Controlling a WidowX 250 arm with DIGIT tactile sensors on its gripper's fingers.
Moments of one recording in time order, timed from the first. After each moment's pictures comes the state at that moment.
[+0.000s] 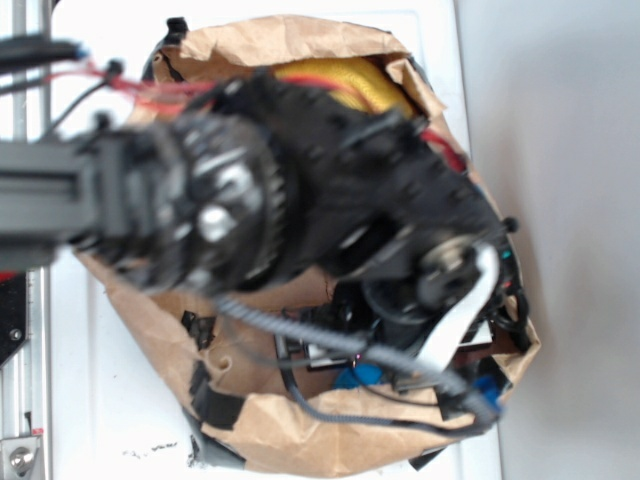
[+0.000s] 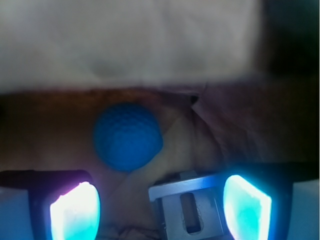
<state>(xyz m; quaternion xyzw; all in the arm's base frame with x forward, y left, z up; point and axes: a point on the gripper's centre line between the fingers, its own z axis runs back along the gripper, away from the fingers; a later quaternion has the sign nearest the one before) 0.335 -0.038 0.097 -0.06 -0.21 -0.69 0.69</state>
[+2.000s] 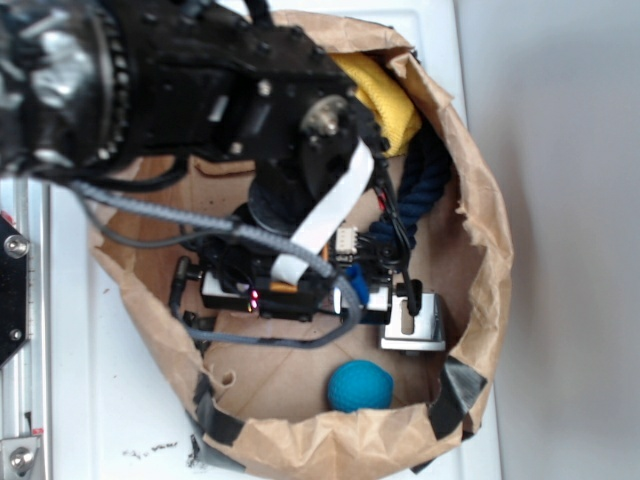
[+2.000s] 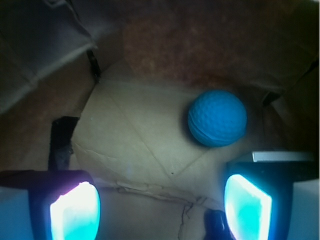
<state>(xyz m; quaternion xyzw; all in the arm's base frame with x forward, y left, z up) 0.274 -0.033 0.094 -0.08 -0.23 -0.78 0.58</state>
